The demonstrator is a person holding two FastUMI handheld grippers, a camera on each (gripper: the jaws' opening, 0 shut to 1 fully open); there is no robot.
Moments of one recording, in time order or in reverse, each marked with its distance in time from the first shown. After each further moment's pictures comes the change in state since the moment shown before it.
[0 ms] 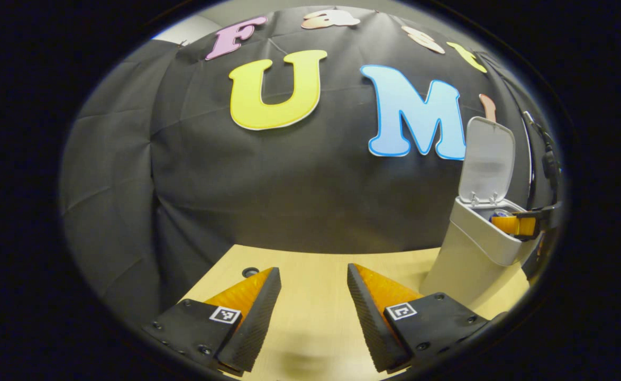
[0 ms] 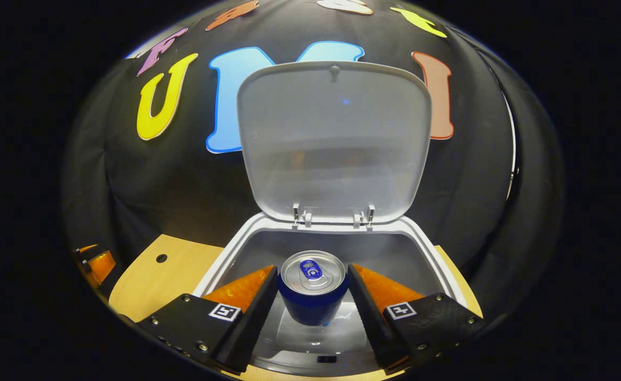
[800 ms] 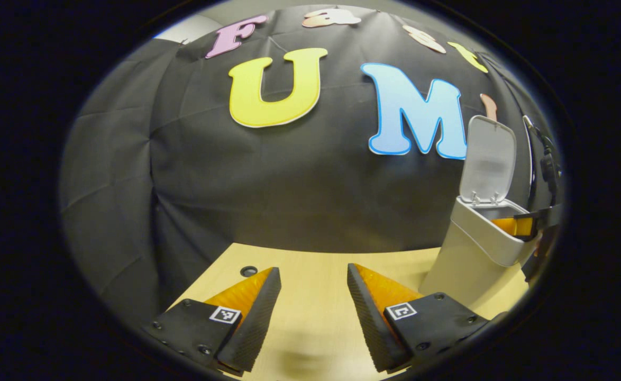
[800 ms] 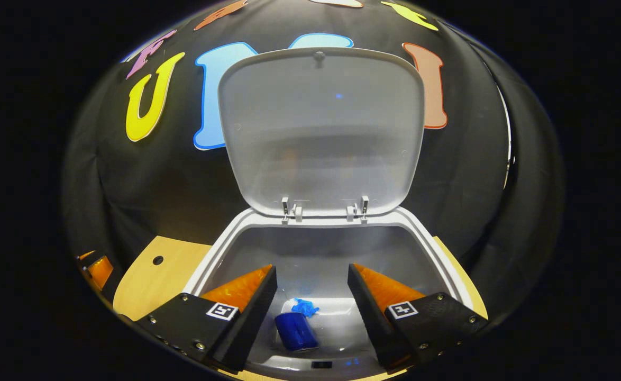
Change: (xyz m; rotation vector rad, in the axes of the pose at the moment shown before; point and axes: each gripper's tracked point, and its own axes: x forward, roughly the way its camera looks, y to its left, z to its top) left arm -0.001 0.000 0.000 -0.012 0.003 0.005; right arm 0.003 -0.003 -0.003 0.027 0.026 -0.010
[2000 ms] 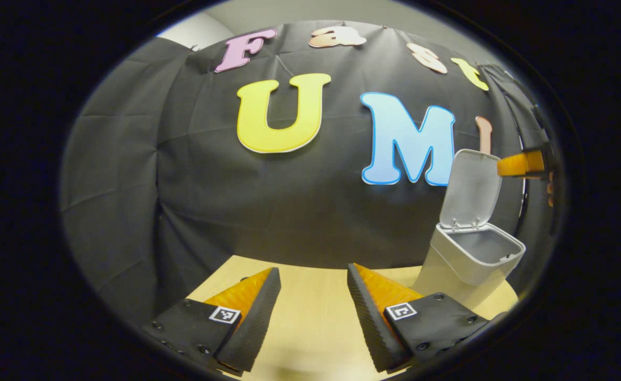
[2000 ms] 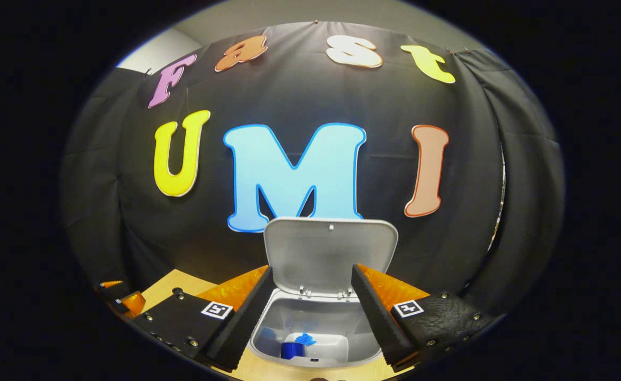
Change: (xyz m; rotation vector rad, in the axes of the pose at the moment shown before) left arm -0.054 -0.005 0.044 -0.038 -0.101 -0.010; right arm -0.109 0.006 0.165 -0.072 -0.288 0.040
